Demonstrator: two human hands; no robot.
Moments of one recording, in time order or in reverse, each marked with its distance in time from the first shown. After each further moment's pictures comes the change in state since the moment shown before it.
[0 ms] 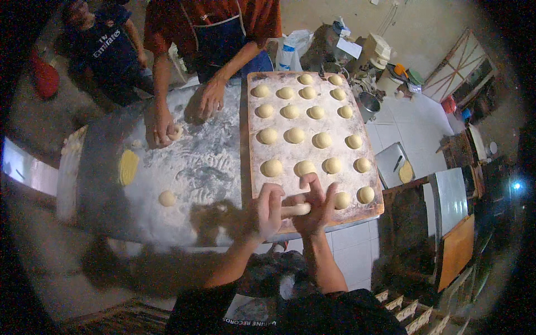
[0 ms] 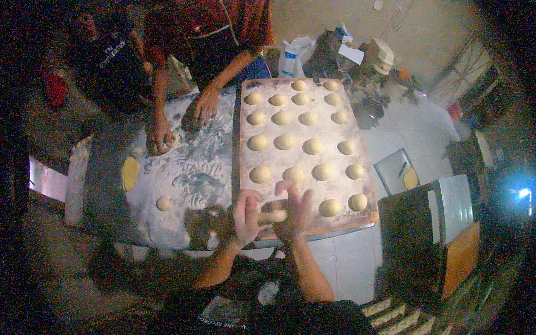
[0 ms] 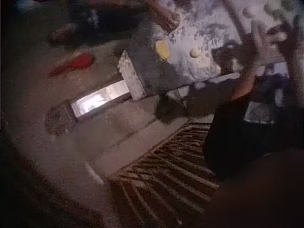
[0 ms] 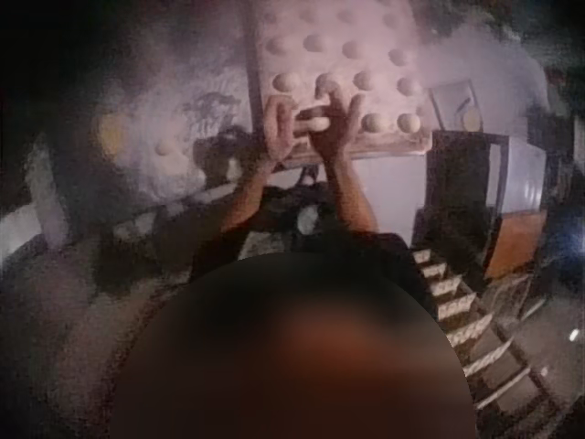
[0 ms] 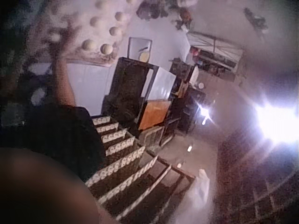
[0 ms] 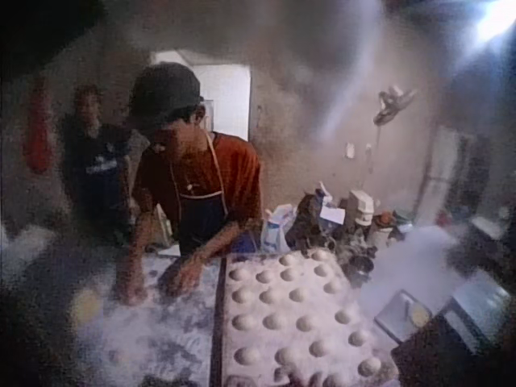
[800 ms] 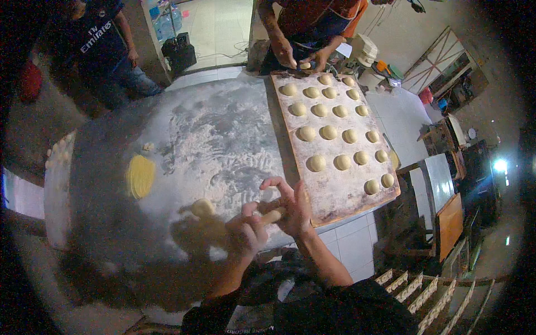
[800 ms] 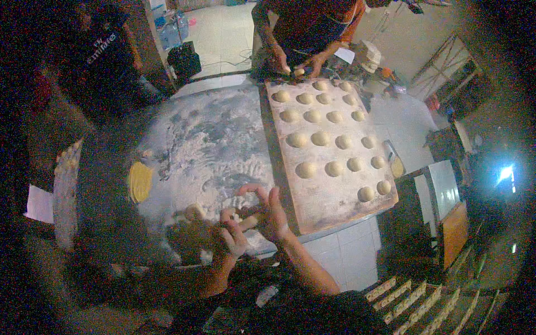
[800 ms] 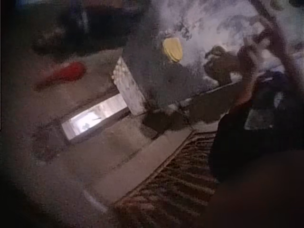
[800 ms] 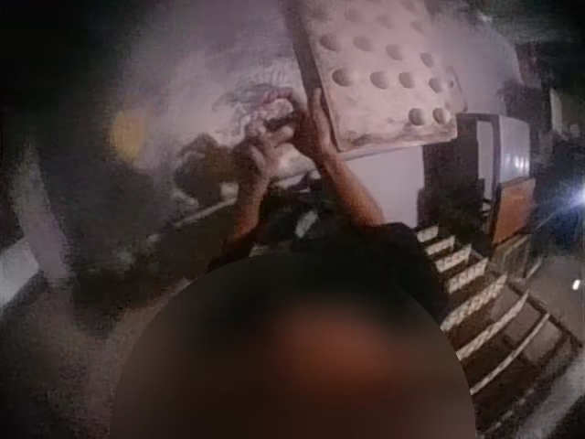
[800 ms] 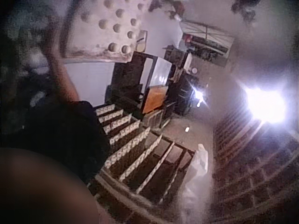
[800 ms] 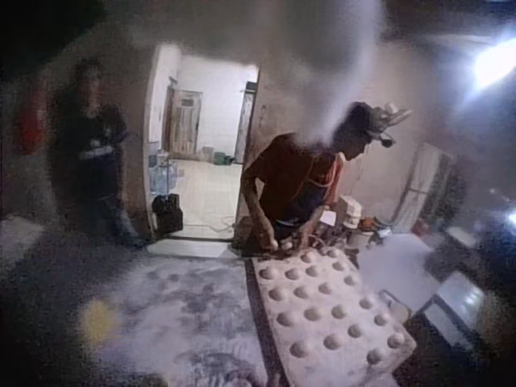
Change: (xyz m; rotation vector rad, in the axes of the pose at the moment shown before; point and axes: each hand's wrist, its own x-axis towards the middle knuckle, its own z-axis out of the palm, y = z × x) left_hand -0.027 -0.064 -0.128 0.281 0.121 0.148; right_hand 0.044 0.084 0.111 -0.294 0.074 0.418
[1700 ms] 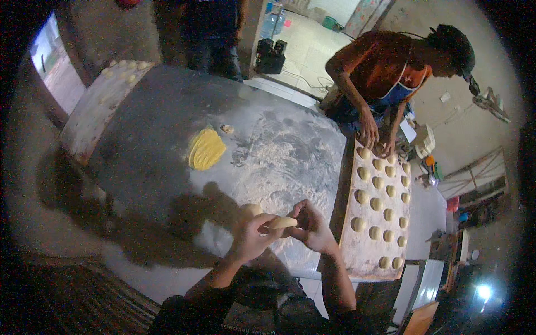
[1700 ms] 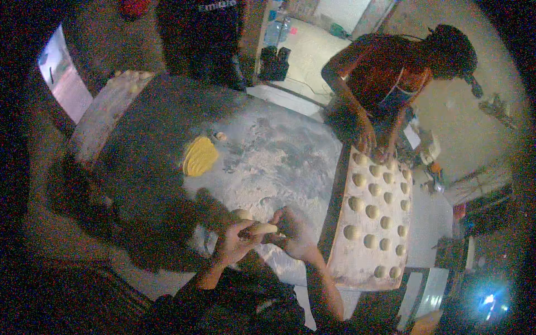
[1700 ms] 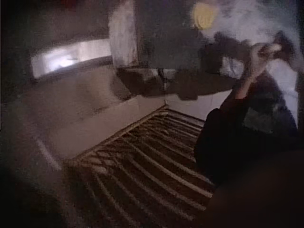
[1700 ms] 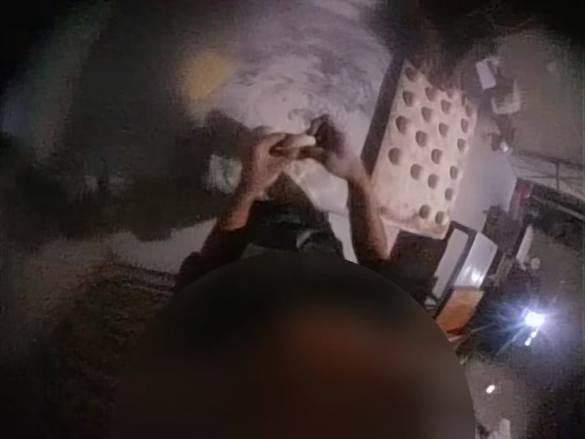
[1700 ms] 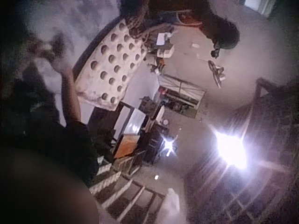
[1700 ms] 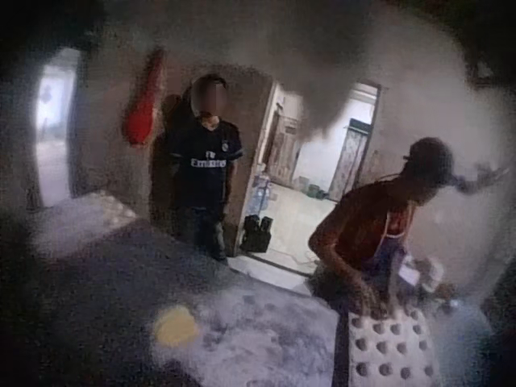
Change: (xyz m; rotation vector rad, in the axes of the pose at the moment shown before) left_hand 0.021 -0.021 -0.032 -0.469 0.020 -0.438; right_hand 0.064 -0.017 -0.012 -0.791 -0.289 -0.136
